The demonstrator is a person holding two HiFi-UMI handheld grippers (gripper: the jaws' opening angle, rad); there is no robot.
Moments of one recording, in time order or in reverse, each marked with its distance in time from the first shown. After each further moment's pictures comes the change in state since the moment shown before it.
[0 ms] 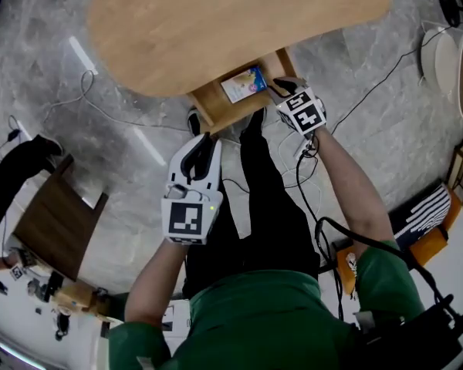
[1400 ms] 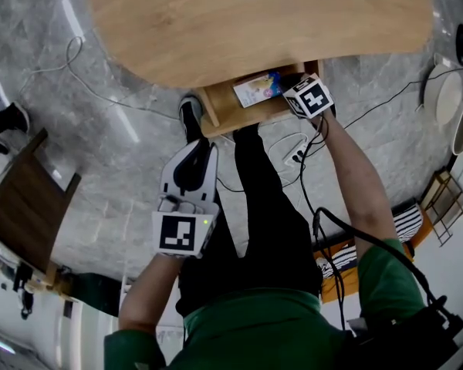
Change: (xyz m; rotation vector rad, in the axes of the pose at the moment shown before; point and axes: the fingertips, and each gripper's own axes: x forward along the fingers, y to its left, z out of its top) left arm 0.004 0.064 -0.053 -0.238 0.004 0.106; right arm 0.101 -0.016 -0.027 -0.093 0.316 0.137
